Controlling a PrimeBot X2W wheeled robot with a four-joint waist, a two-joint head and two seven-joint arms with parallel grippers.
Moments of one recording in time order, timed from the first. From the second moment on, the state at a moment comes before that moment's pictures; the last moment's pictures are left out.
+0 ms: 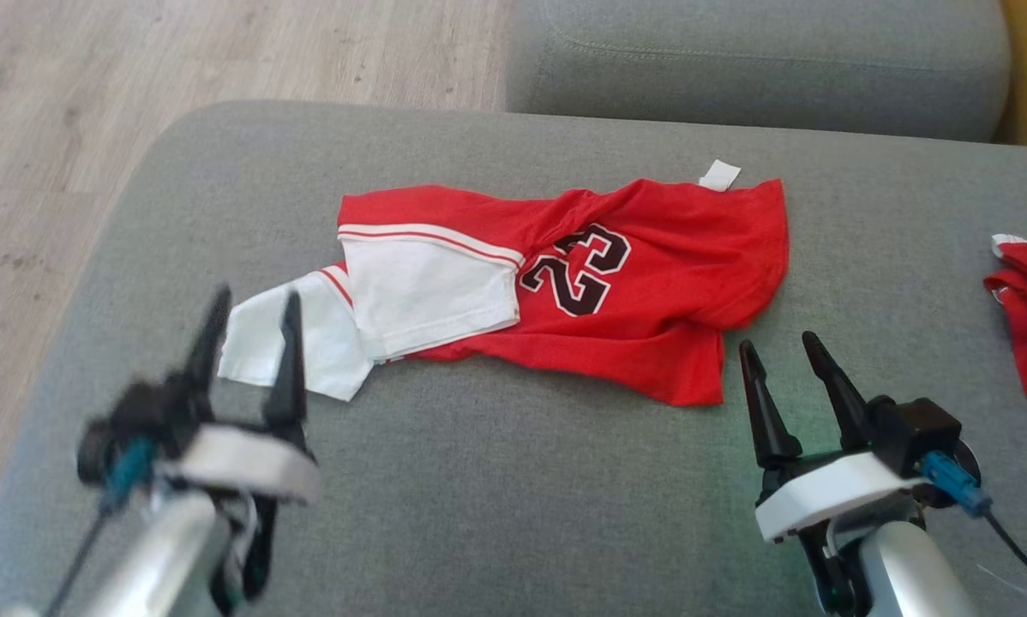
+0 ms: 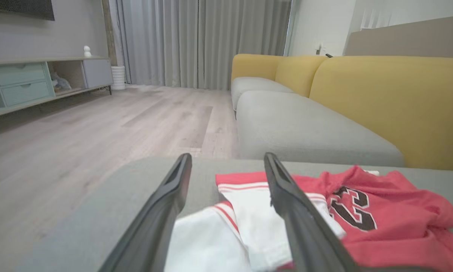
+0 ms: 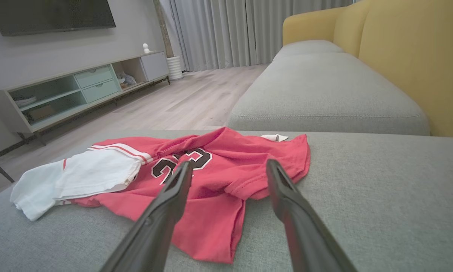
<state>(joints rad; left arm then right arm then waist) -0.31 0.39 -0.56 0.27 -0.65 0.19 -0.25 -0.09 -0.05 0.12 0.30 0.16 0.13 -0.17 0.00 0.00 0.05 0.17</state>
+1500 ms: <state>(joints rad) -0.22 0.19 -0.29 0.33 -0.39 0.01 -0.25 -0.33 -0.05 -0.18 0.75 0.03 0.13 -0.12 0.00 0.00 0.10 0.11</state>
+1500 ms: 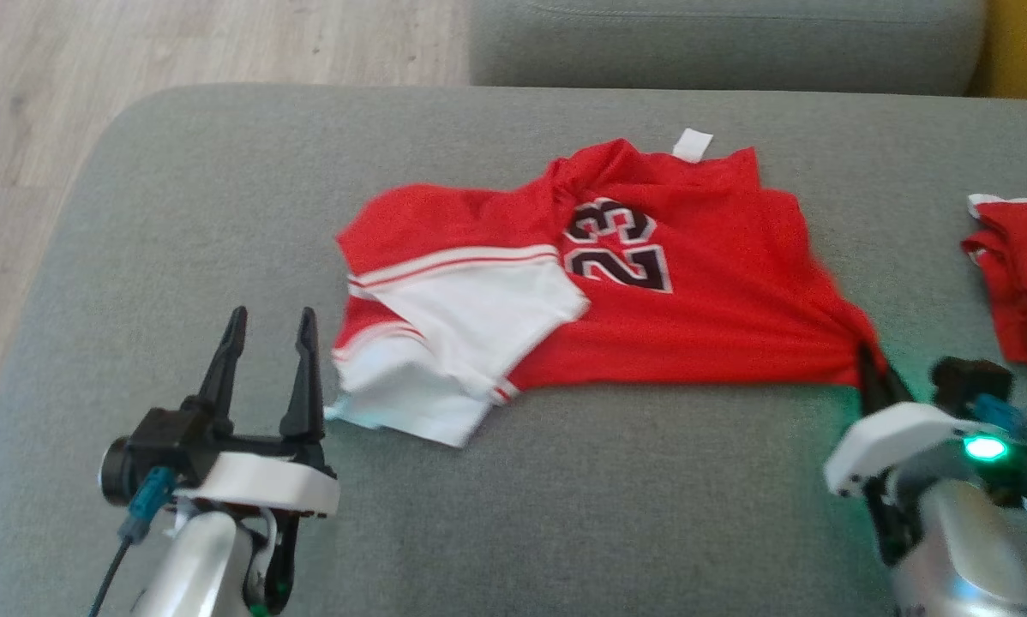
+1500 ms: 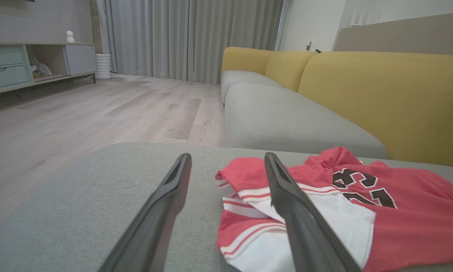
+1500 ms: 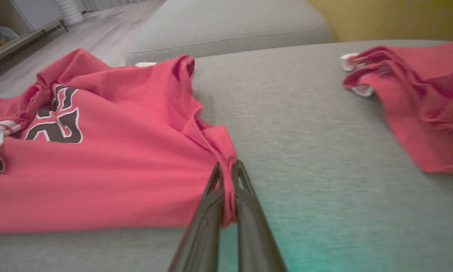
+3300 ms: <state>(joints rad) -0.60 0.07 -0.59 0.81 -0.18 -0.06 -0.14 -0.12 -0.04 0.05 0.30 0.21 0.13 -0.25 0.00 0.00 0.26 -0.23</state>
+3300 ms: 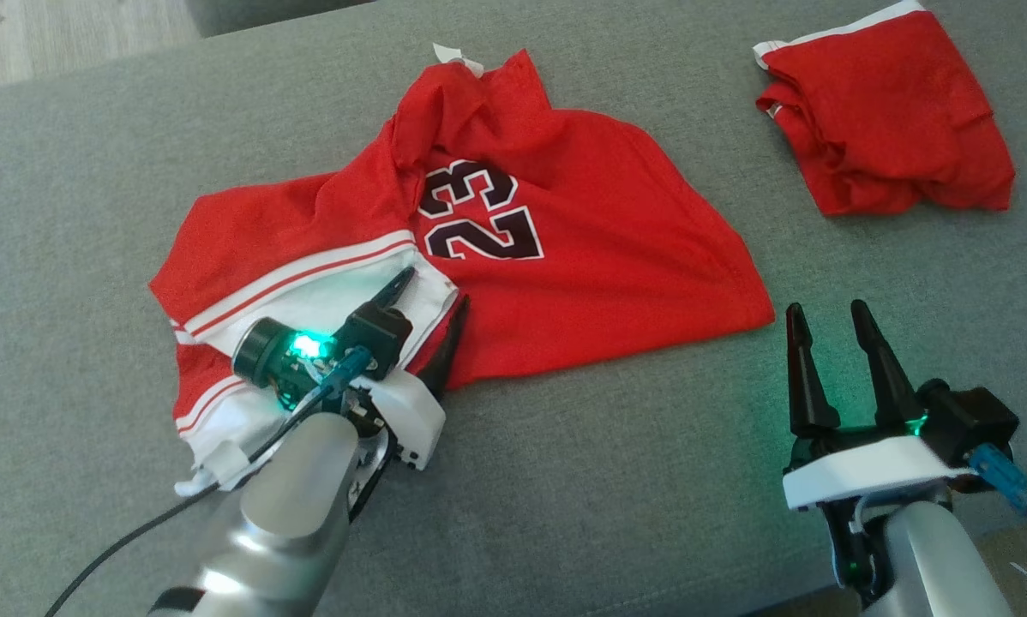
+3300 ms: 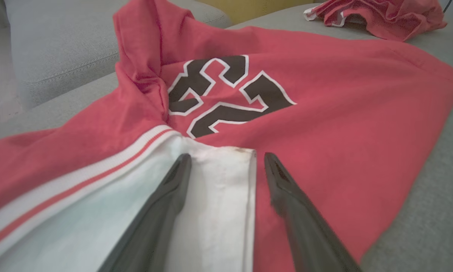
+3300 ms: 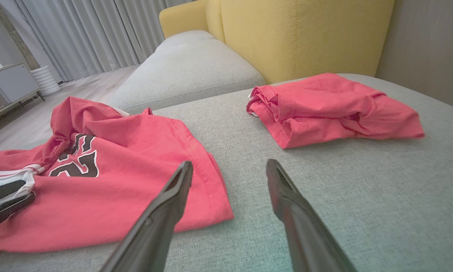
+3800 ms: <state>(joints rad) -0.61 0.08 -0.61 0.80 -0.21 -0.10 -0.18 -0.12 -0.04 0.04 0.31 0.22 0.13 -0.25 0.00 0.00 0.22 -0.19</state>
